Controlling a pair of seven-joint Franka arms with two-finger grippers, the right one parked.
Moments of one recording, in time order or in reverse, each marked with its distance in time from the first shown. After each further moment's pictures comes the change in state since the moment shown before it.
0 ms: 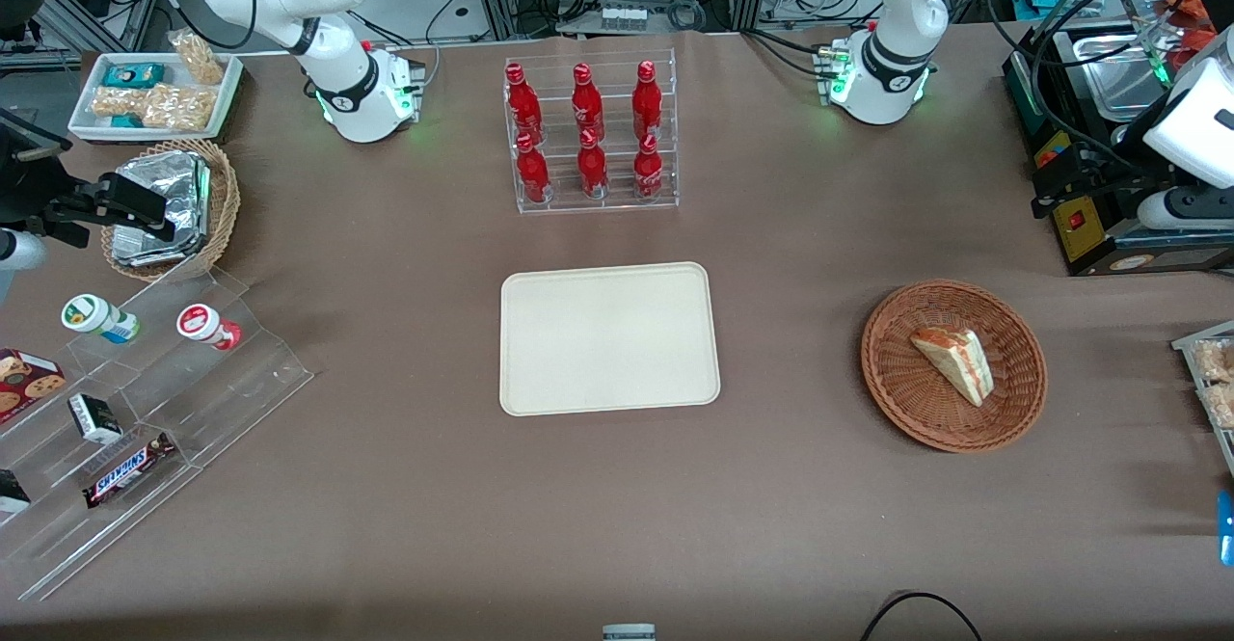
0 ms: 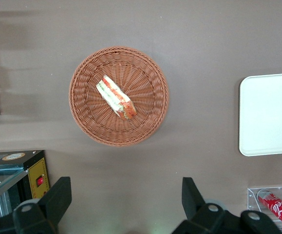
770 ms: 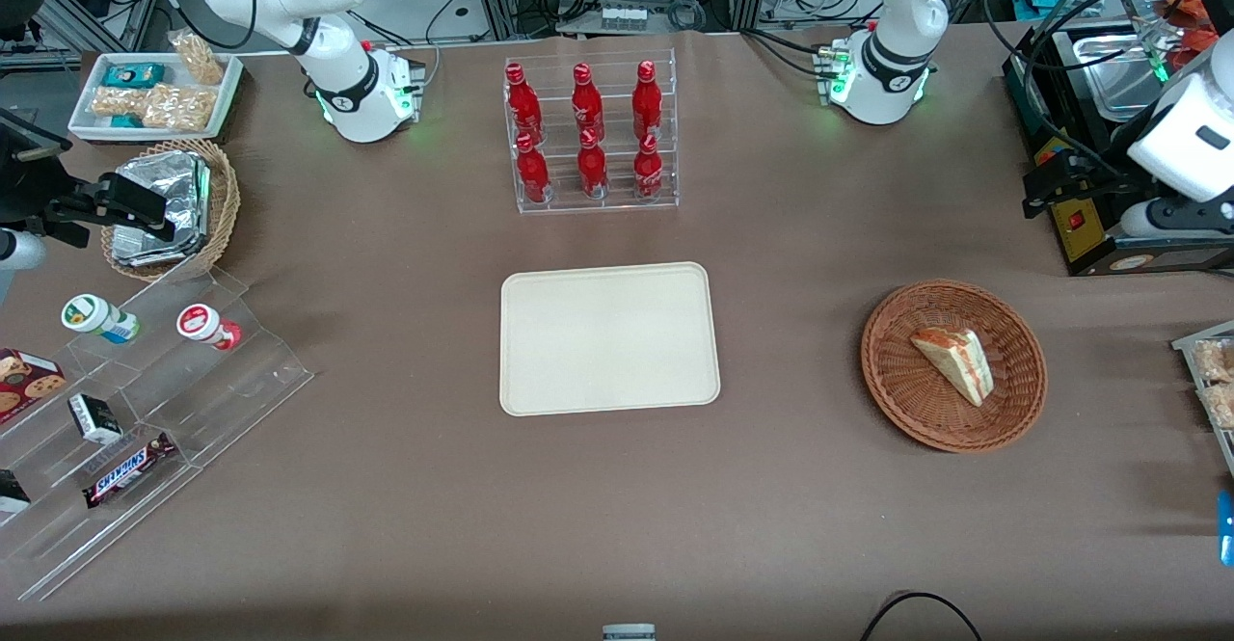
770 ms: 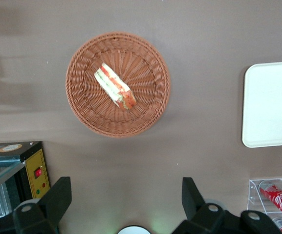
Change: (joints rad) arm 0.000 0.011 0.000 -0.035 0.000 -0.022 0.000
